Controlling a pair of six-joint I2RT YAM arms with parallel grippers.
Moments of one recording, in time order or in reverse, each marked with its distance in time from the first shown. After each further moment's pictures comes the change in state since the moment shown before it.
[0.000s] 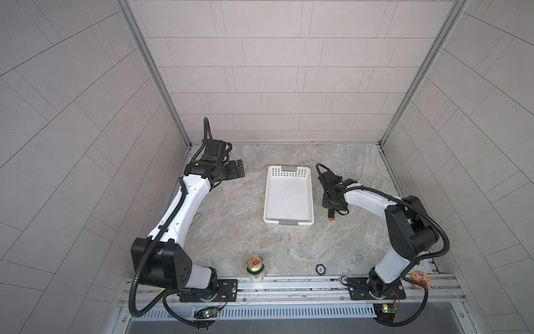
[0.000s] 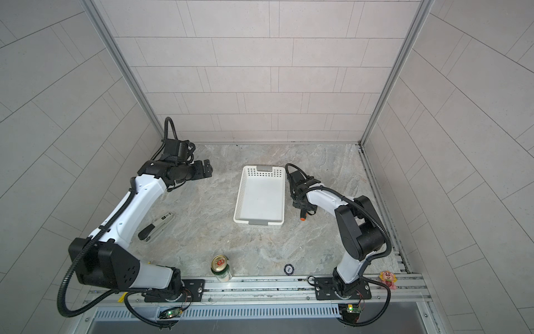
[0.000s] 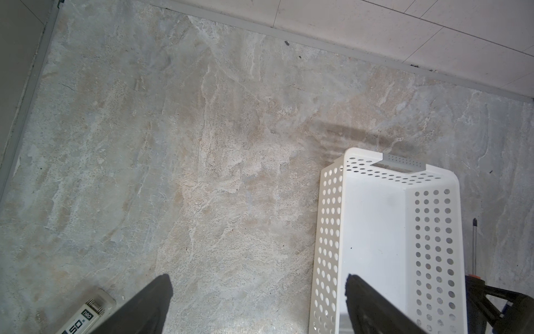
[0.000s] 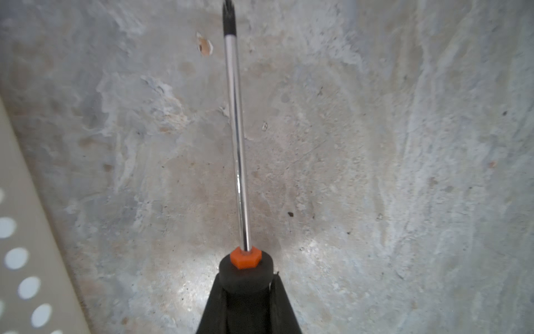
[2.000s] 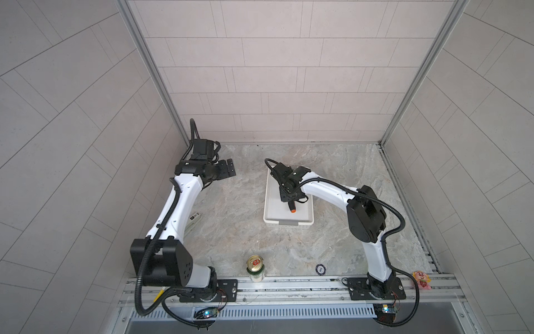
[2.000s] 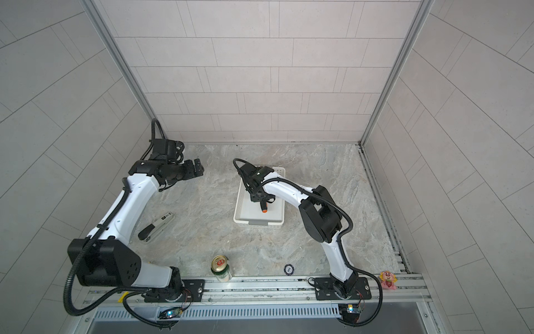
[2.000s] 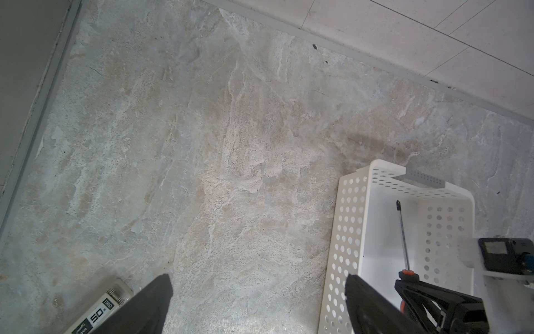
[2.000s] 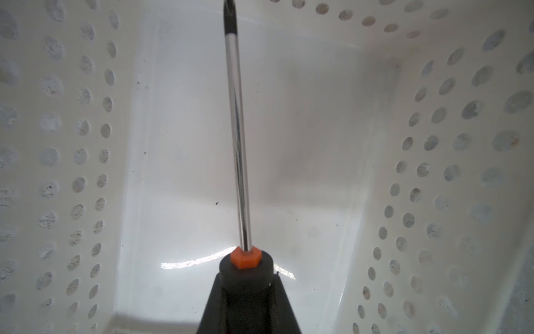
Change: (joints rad) left arm 0.116 0.007 0.003 -0.020 0.072 0.016; right arm 0.338 0.435 0.683 -0.251 -0.064 -0.067
